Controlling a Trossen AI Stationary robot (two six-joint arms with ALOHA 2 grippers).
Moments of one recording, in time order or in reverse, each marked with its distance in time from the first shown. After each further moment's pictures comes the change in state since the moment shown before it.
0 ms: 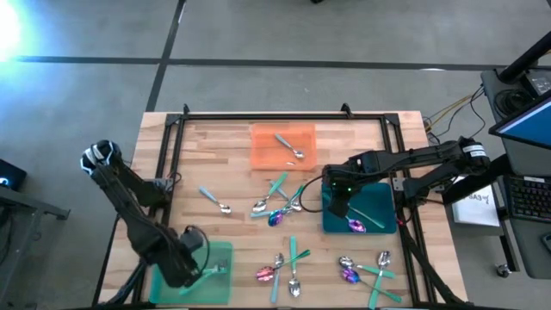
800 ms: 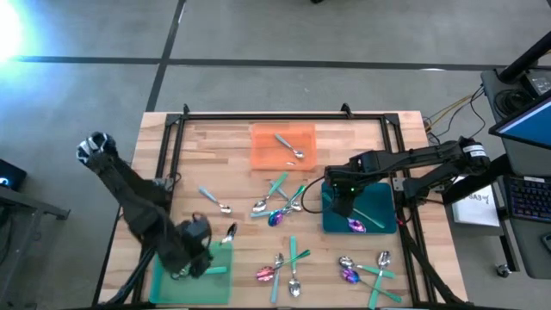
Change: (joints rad) left arm 0.038 -0.118 -0.029 0.230 -0.224 0.094; right arm 0.000 0.000 0.000 -0.090 0.002 0.024
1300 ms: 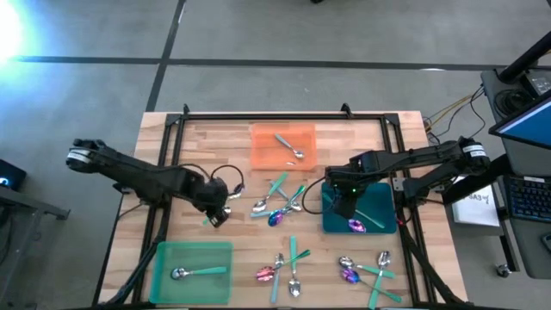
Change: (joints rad) left arm 0.623 -0.103 -0.242 -0.046 0.218 0.579; right arm 0.000 0.000 0.000 -0.041 -0.054 -0.009
